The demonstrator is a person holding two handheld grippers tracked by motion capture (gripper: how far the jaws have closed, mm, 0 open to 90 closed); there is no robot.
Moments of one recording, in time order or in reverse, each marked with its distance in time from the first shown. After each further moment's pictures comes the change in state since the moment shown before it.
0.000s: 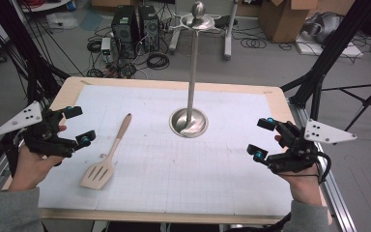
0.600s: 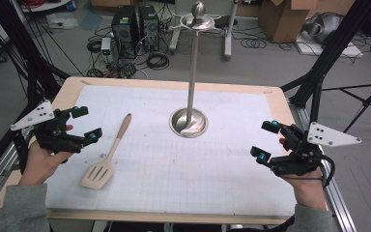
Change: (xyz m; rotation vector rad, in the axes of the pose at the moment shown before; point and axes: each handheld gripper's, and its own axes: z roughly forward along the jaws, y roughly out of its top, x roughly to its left) left arm 0.015 -0.015 0.017 0.047 0.038 -0.029; right arm 0.002 -0.003 -0.011 0.026 -0.045 0.004
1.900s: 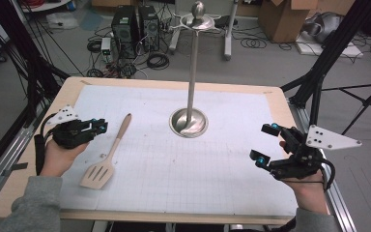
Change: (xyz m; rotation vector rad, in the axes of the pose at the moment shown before) left arm 0.029 -0.042 0.032 0.243 0.172 0.005; right arm 0.006 0.000 0.000 0.023 -0.006 -0.013
